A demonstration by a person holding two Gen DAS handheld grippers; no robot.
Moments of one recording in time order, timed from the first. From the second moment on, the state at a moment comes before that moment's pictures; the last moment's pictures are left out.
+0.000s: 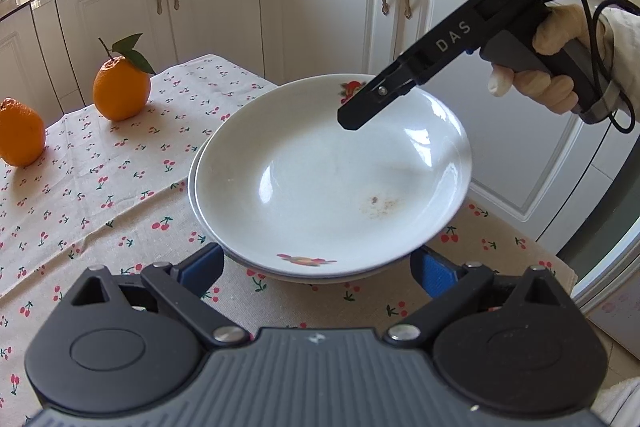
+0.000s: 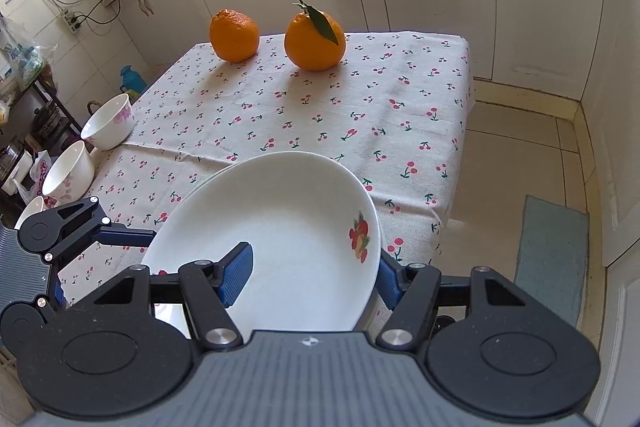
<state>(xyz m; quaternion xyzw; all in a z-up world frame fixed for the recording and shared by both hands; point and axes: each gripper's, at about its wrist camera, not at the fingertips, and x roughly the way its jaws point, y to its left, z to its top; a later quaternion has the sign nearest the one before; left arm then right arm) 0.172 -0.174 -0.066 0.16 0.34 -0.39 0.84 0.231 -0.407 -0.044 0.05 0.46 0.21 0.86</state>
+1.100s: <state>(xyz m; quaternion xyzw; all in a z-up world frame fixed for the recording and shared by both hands) 0.154 -0.156 -0.054 0.15 0.30 -0.38 0.86 0.199 -0.369 -0.025 -0.03 0.44 0.15 0.88</state>
